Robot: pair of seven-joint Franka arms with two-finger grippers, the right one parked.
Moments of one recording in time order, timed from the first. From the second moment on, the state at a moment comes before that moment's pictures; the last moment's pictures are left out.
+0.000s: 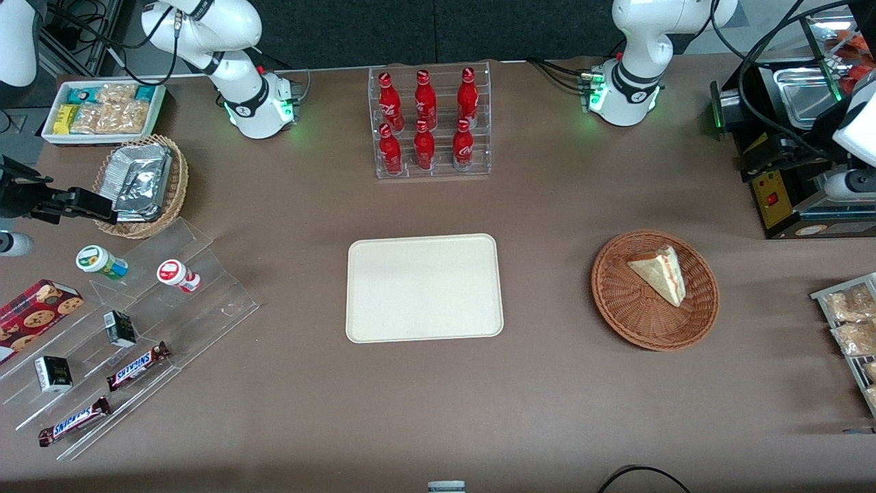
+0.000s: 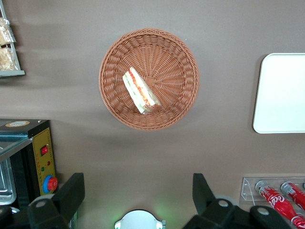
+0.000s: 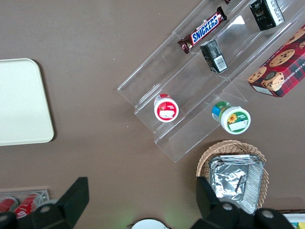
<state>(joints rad) -0.04 -0.03 0.02 -1.55 -0.03 1.42 -0.06</state>
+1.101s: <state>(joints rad) -0.04 0.12 0.01 -1.79 0.00 1.77 -0.70</state>
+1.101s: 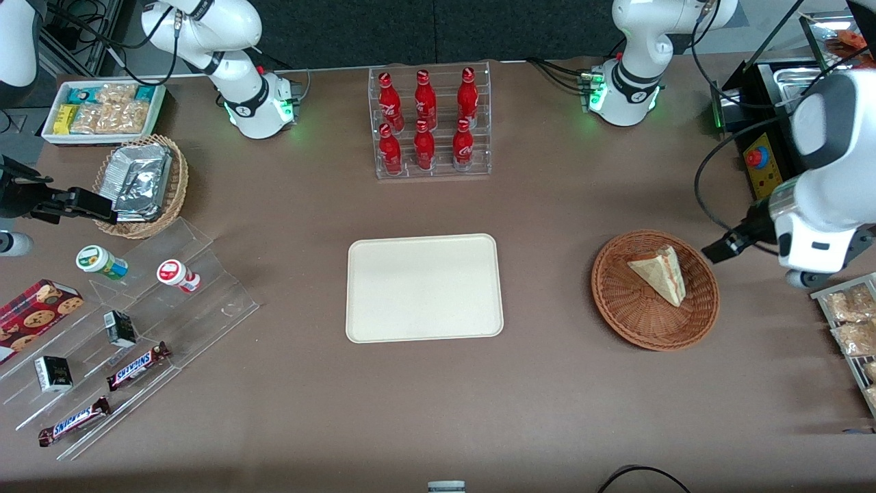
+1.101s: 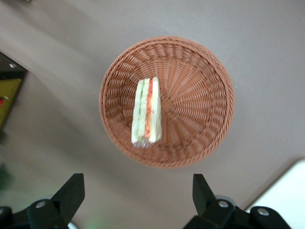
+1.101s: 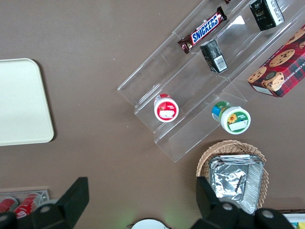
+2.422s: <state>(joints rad) -0.05 0.20 0.00 -2.21 0.00 2.36 -0.87</state>
